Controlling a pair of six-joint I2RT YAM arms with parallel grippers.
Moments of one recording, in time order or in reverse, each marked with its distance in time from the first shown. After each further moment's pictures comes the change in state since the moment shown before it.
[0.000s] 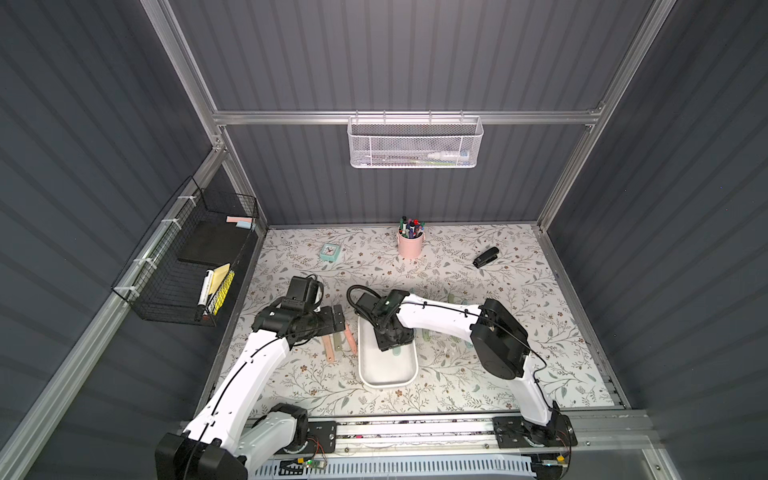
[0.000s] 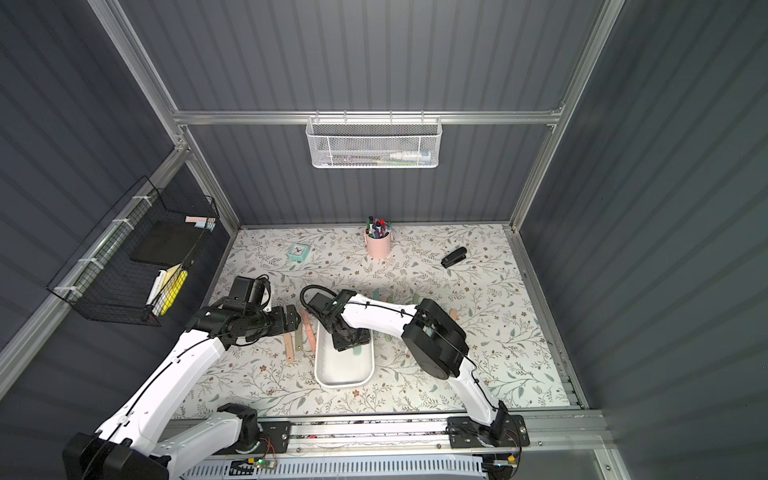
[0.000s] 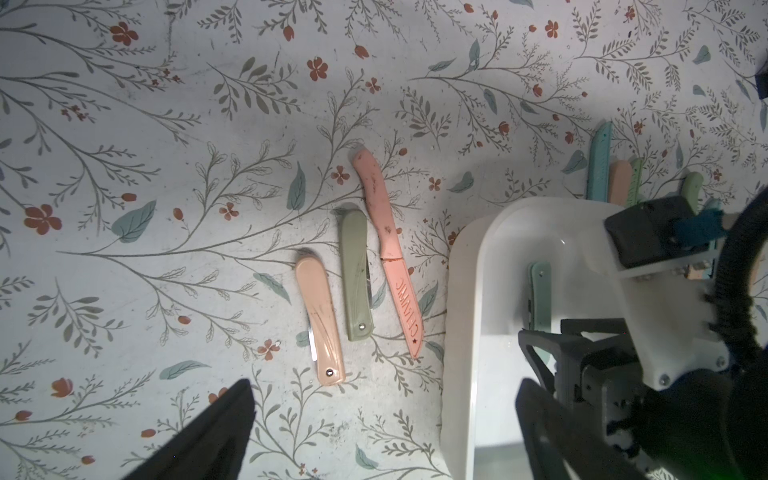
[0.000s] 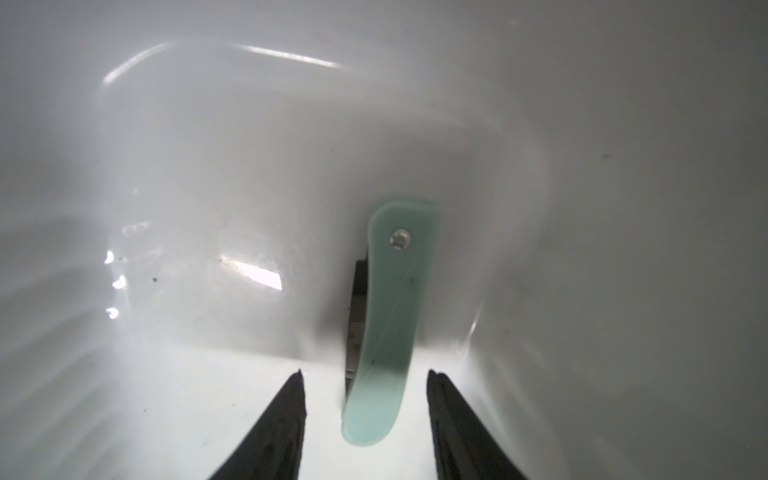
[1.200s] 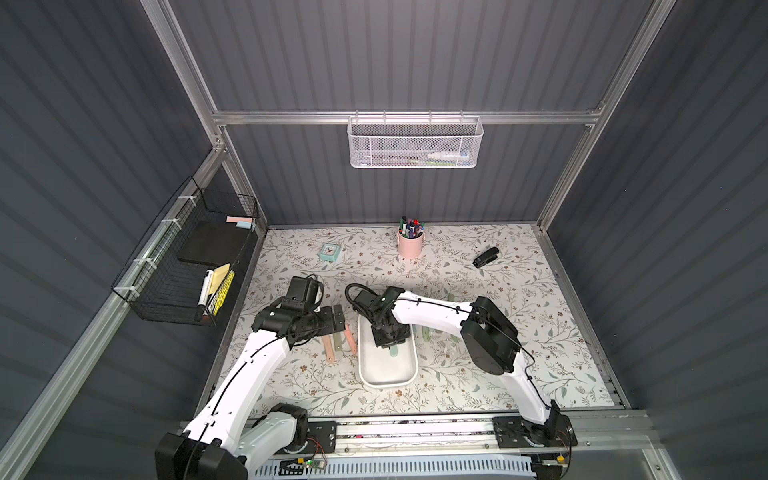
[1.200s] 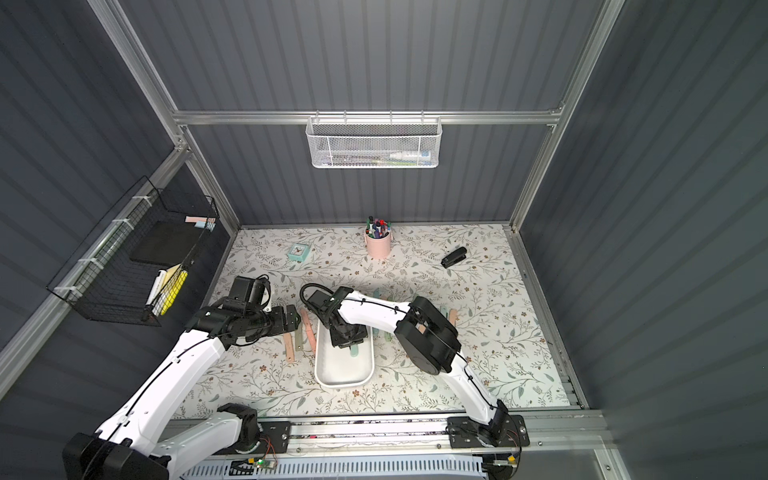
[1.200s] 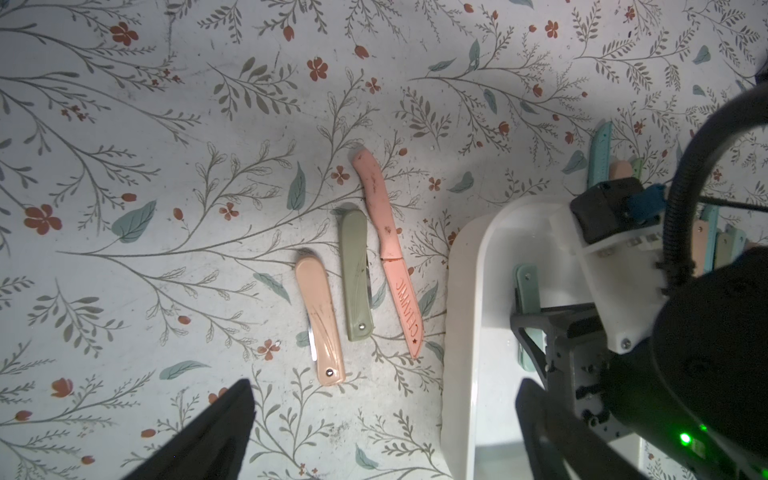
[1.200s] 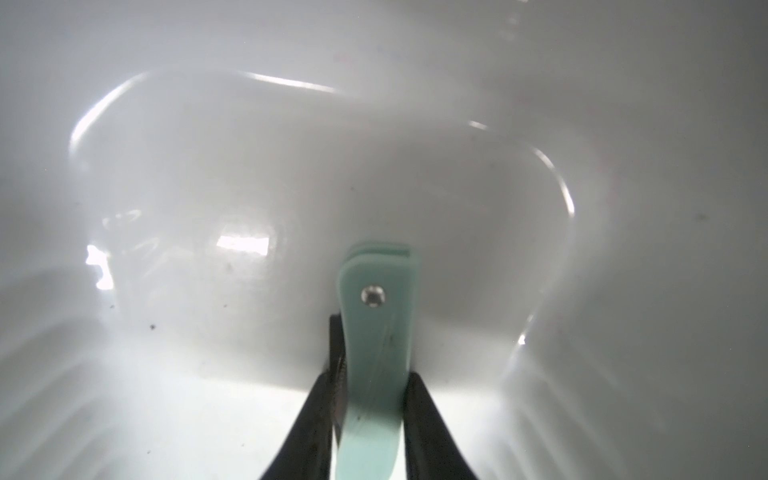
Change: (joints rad) left arm 0.000 0.000 0.000 0.000 0.000 0.000; right arm -0.026 0.085 0.083 -0.026 -0.048 -0.022
